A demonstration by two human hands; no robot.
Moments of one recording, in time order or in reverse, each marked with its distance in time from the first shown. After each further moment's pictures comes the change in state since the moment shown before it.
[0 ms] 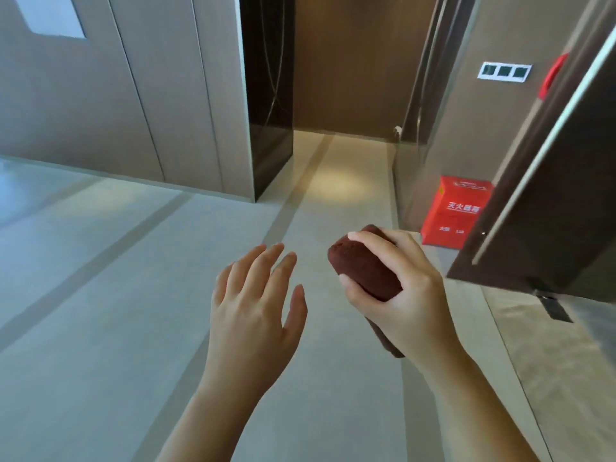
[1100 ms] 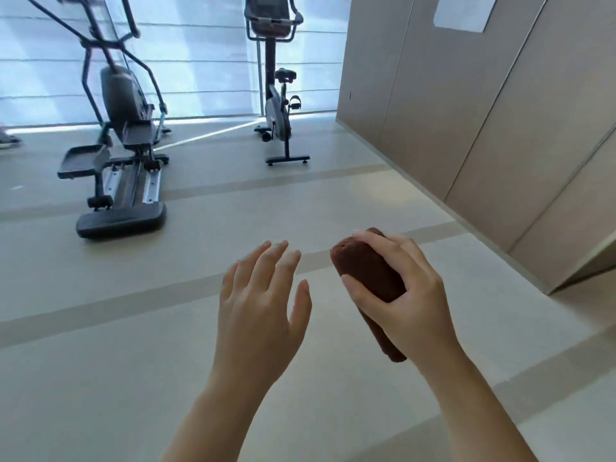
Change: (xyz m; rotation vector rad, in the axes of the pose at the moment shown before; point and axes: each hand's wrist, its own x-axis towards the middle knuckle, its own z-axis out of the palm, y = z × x) left_hand 0.029 -0.565 -0.118 0.709 0.182 -0.790; right_hand 0.232 -0.231 0.635 0.808 -0.753 -0.379
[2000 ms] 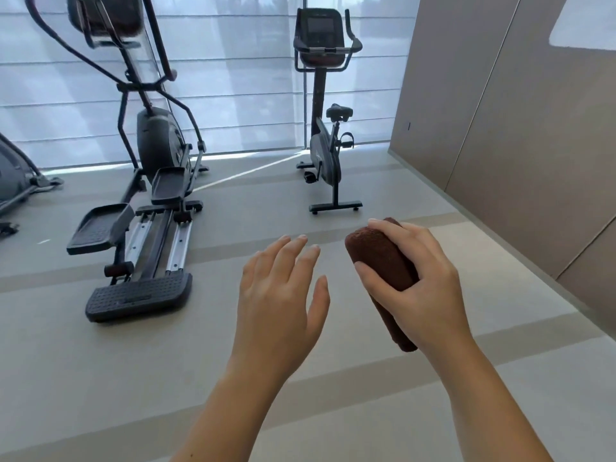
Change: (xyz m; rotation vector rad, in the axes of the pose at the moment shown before) left_hand 0.421 -0.467 0.160 0.137 0.047 -0.055; right_hand 0.528 0.115 0.412 0.111 -0.046 -0.064
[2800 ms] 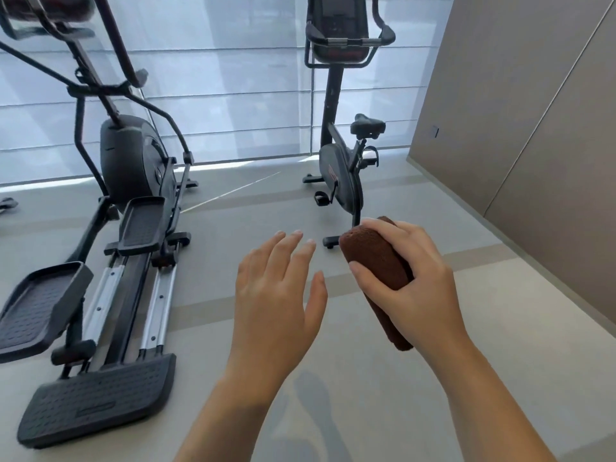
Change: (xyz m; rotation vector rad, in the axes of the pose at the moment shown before) left_hand 0.430 -0.324 0.249 -0.004 0.055 -0.061; right_hand 0.498 0.192 0.276 0.033 -0.044 -0.008
